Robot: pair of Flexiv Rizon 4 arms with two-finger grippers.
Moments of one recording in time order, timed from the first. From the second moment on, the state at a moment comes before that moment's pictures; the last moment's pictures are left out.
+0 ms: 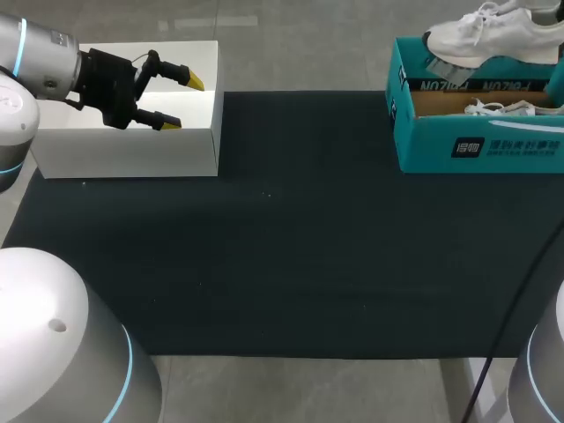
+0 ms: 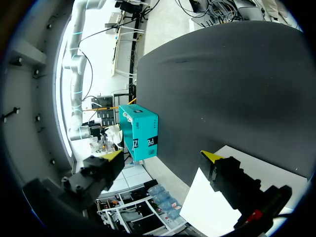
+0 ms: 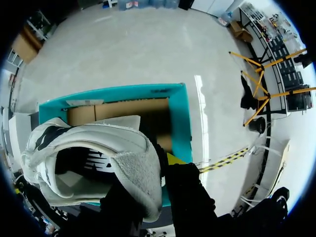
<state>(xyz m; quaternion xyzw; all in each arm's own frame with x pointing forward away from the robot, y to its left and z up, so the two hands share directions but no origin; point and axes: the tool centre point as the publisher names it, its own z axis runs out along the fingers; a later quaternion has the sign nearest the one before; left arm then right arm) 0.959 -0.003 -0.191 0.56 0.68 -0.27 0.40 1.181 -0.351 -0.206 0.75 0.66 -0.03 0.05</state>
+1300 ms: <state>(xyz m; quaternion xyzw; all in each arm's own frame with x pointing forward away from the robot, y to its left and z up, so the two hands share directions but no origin) 0.959 -0.003 -0.191 0.56 0.68 -0.27 0.40 1.190 -0.363 -0.275 0.77 0.63 -0.03 0.07</state>
